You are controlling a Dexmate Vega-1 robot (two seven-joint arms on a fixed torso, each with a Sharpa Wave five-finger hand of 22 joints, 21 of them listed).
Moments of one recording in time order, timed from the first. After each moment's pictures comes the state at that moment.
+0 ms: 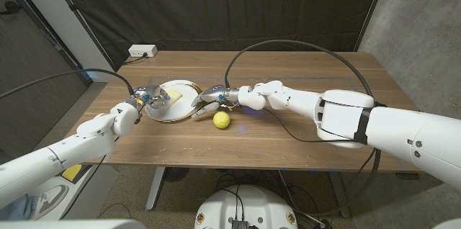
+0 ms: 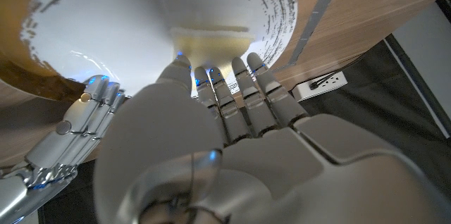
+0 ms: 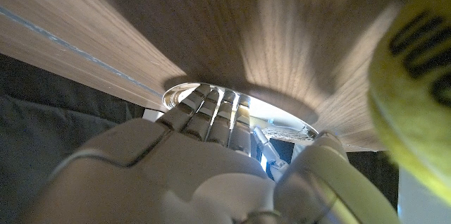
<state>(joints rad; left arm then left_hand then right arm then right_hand) 0.97 1.11 0.53 -1.81 0.42 0.39 0.14 1.09 0.13 0.20 -0.05 0.19 0.78 -0.07 0.22 0.20 0.73 -0.13 0.20 0.20 0.67 -0.06 0.20 0.19 0.53 -0.05 0.33 0.20 -0.07 -0.05 -1.45 -0.50 -0.64 0.53 -0.14 0.22 0.04 0.09 -0.05 0.22 0.44 -0.02 0.20 0.19 0.39 -0.02 0.22 0.18 0.26 -0.04 0.19 0.18 0.30 -0.04 0.20 0.18</state>
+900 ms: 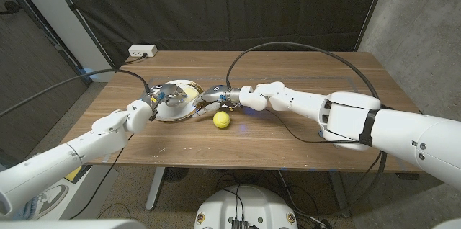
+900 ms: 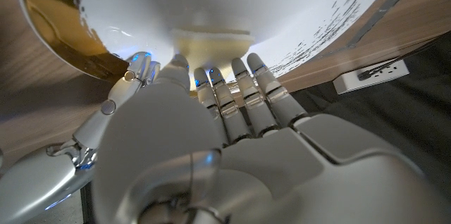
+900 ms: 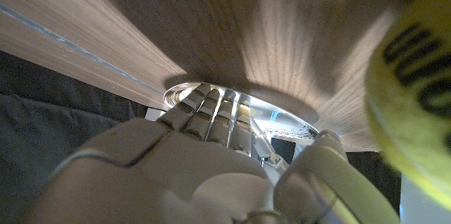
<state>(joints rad) 0.91 1.03 0.56 -1.75 0.44 0.29 0.12 1.09 0.13 0.21 -0.05 0.19 0.78 -0.07 0.22 0.20 0.73 -0.13 0.20 0.20 0.67 -0.06 0.20 0.19 0.52 -0.05 0.33 0.20 -0.08 -0.07 -1.42 -0.55 -0.67 0.51 -0.13 0.22 0.05 0.09 -0.05 0.22 0.44 -0.03 0.20 0.19 0.39 -0.02 0.22 0.18 0.26 -0.04 0.19 0.18 0.30 -0.04 0.20 0.18</state>
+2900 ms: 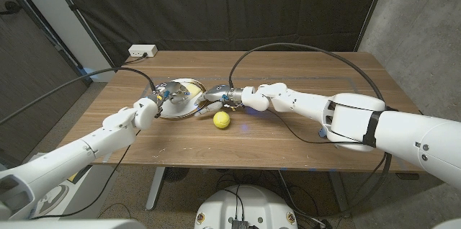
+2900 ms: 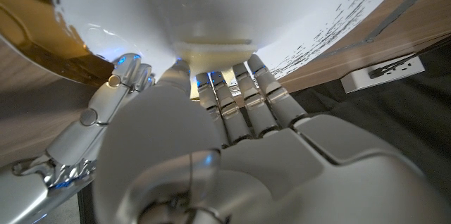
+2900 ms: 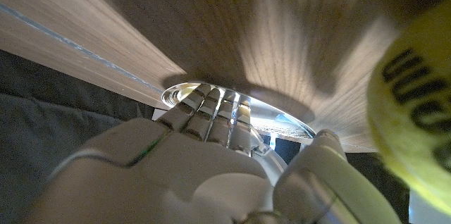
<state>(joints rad) 0.80 0.95 0.65 -1.65 0.48 0.24 0.10 1.09 0.13 0.21 -0.05 0.19 0.78 -0.06 0.21 0.20 0.72 -0.13 0.20 0.20 0.67 -0.06 0.20 0.19 0.52 -0.05 0.33 0.20 -0.09 -0.11 -1.42 -0.61 -0.66 0.48 -0.13 0.22 0.05 0.09 -0.06 0.22 0.45 -0.03 0.20 0.18 0.39 -0.03 0.22 0.16 0.28 -0.04 0.19 0.18 0.30 -0.05 0.21 0.18</state>
